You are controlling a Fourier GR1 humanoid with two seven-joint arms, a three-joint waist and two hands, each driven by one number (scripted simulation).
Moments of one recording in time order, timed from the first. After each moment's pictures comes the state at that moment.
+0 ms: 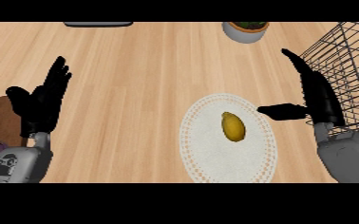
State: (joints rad) left arm -0.19 0.37 -0.03 -1.42 0.15 0.22 0.11; right arm -0.30 -0.51 0.27 -1.53 0.35 -0.26 0.38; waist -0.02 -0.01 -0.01
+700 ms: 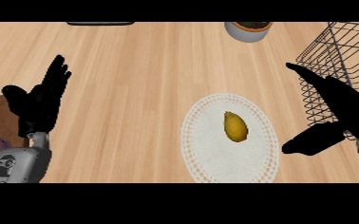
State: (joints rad) left arm -0.19 0.35 0.00 -1.46 0.13 0.20 0.15; right arm -0.30 -0.65 0.22 -1.88 0.09 0.26 0.88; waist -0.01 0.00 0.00
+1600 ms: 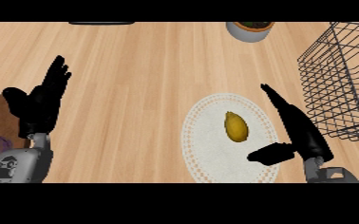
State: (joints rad) left arm -0.18 0.30 0.05 -1.47 0.08 0.15 0.14; right arm -0.08 -0.36 0.26 -1.75 0.42 0.09 0.54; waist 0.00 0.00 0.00
